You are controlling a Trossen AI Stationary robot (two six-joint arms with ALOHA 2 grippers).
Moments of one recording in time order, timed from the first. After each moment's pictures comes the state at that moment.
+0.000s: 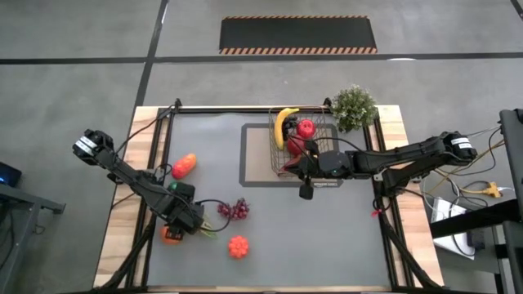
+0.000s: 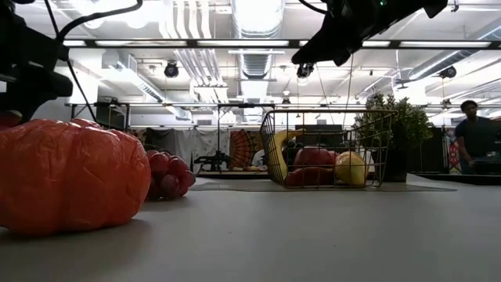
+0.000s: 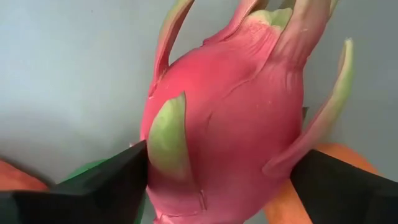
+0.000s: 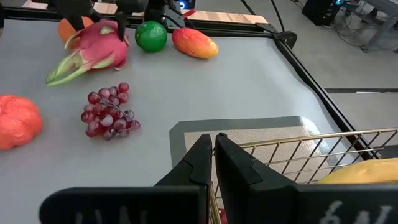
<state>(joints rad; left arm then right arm) -0.61 1.32 0.82 -1.04 -0.03 -0.47 0.08 1.27 0.81 0.01 0.24 -0.03</state>
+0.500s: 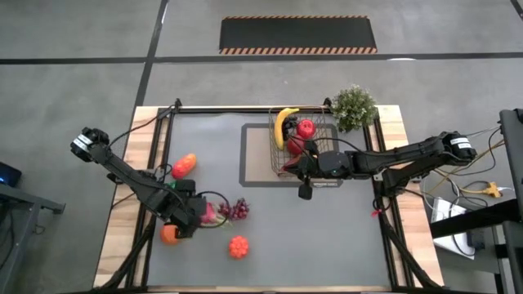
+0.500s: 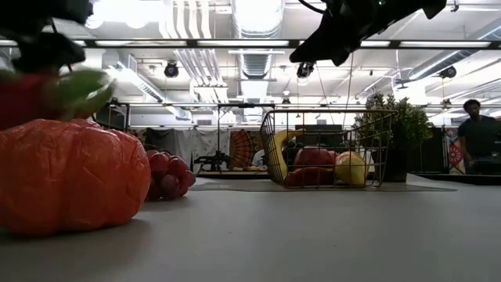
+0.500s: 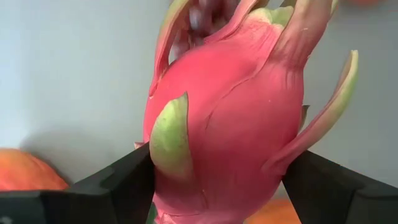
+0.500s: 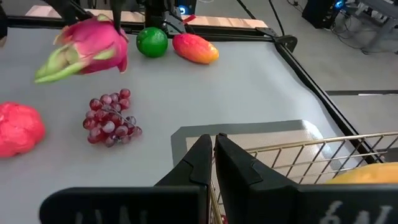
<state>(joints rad) -0.62 1.26 0.95 -1.08 -0.20 -0.65 0.08 1.28 0.80 0.04 0.23 -0.02</state>
